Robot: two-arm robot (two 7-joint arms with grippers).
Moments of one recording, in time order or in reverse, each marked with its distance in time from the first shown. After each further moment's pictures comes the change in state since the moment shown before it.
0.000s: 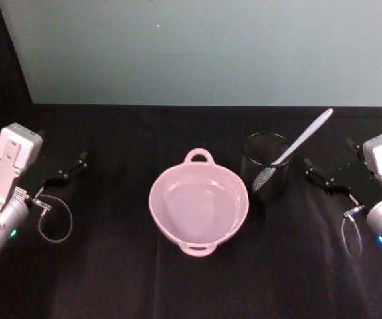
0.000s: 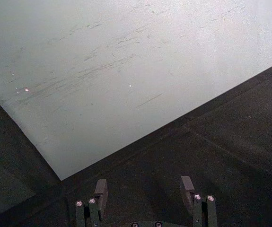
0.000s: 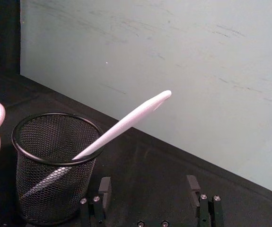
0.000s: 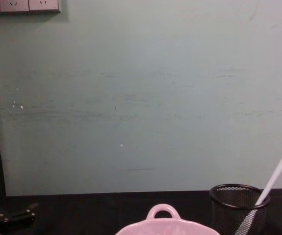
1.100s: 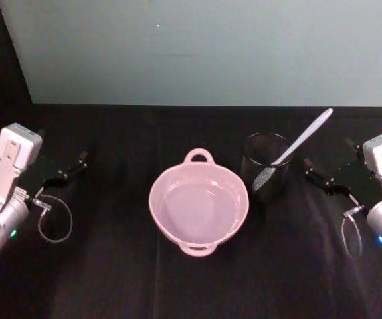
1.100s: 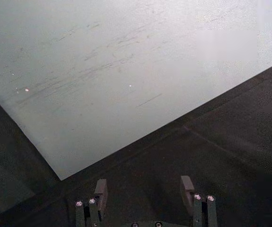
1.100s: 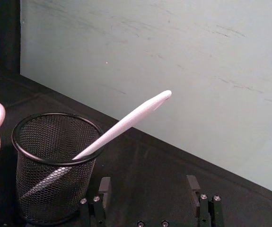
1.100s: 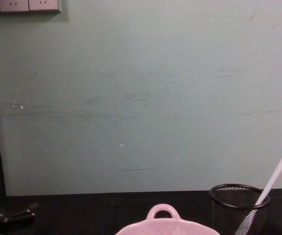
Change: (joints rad) left arm 0.000 0.000 0.000 0.000 0.000 0.000 0.000; right arm 0.000 0.000 0.000 0.000 0.000 0.000 0.000
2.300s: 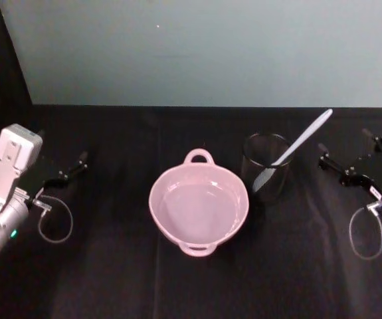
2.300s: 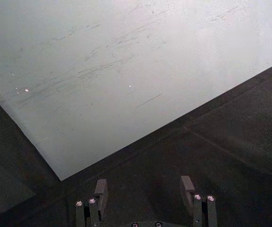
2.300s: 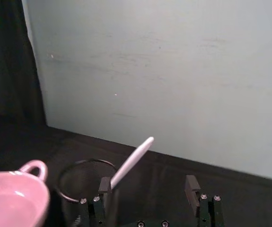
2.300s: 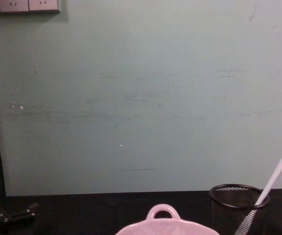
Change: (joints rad) left arm 0.000 0.000 0.000 0.000 0.000 0.000 0.000; right arm -0.186 0.033 0.189 -0.275 0.225 0.077 0.072
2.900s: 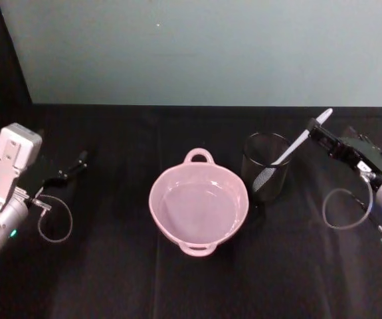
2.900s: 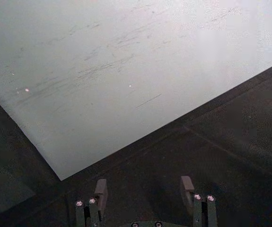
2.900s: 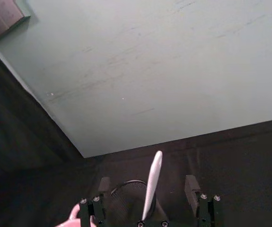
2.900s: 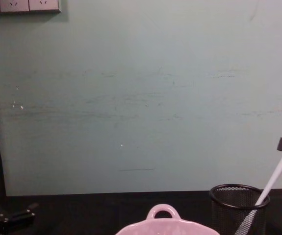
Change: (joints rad) left arm 0.000 0.000 0.000 0.000 0.000 0.000 0.000; right arm 0.024 -0.195 0.122 -0.085 0.342 0.303 -0.056
